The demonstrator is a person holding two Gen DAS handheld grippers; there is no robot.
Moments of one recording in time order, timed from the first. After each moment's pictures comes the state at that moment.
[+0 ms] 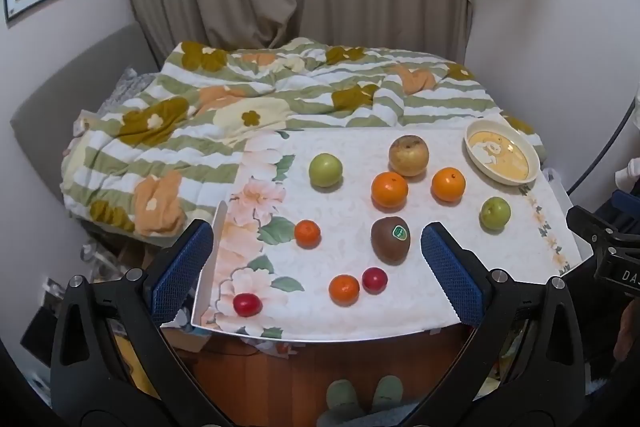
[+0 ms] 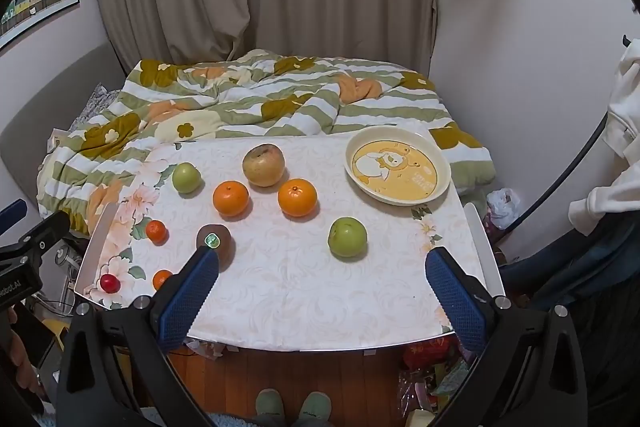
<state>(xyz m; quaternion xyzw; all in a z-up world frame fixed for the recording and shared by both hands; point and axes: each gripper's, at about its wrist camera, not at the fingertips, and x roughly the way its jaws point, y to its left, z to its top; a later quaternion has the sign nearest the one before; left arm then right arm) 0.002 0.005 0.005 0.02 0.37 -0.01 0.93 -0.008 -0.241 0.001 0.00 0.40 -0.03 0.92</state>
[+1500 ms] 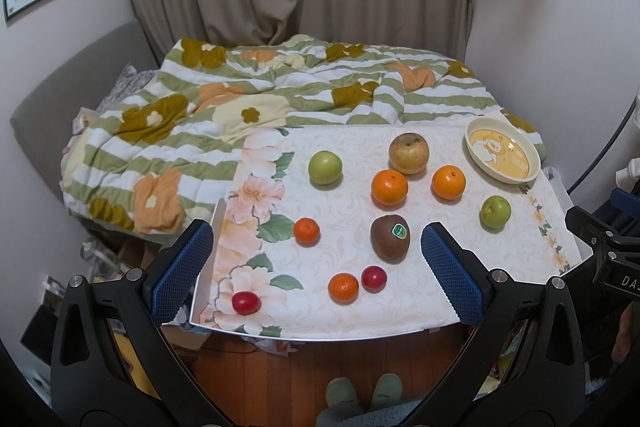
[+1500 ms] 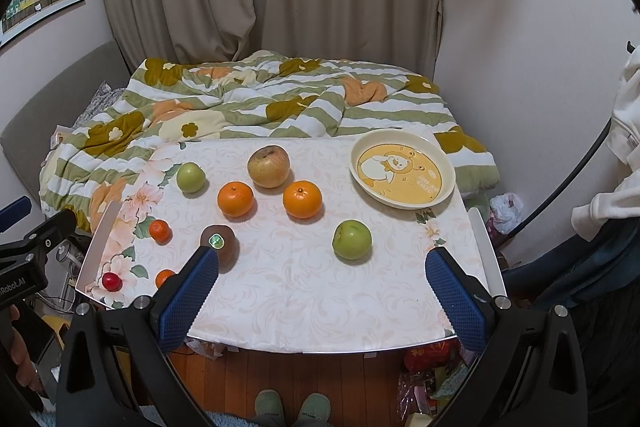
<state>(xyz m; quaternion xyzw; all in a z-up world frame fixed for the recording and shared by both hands) 0.002 0.005 0.004 0.02 0.37 -0.01 0.93 -0.007 -0.240 0.001 0.00 0.40 -0.02 0.92</state>
